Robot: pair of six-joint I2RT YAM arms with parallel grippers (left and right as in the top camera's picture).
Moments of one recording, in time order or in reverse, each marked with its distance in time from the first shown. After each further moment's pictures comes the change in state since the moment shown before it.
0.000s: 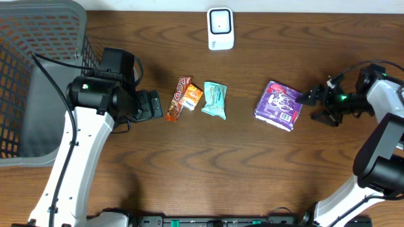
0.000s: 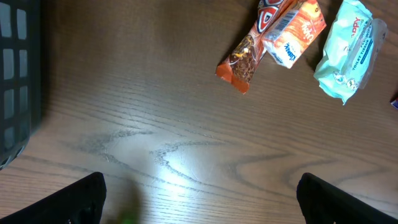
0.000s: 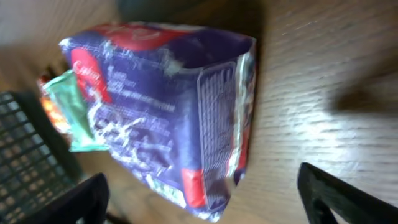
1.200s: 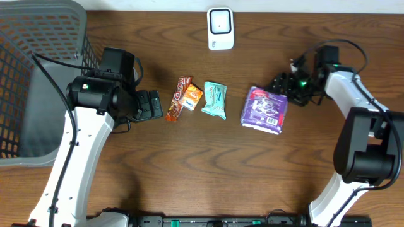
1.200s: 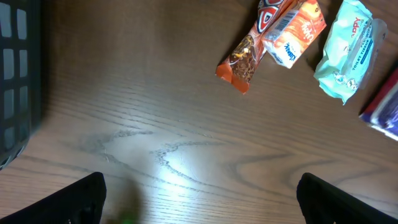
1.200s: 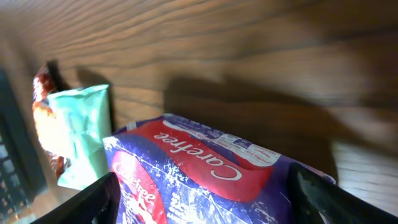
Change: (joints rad) left arm 0.000 0.000 0.000 0.000 0.000 0.000; right arm 0.306 0.036 -0.001 0.322 0.033 0.154
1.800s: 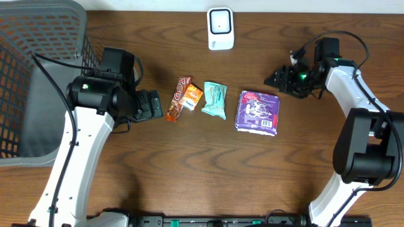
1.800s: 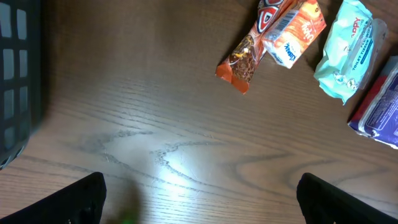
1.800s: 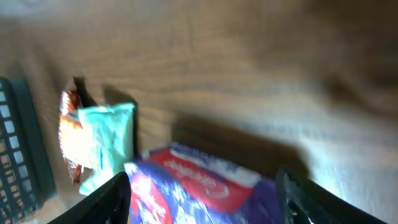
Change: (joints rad) left arm 0.000 0.000 0.000 0.000 0.000 0.000; right arm -0.002 0.000 0.074 0.011 -0.017 0.006
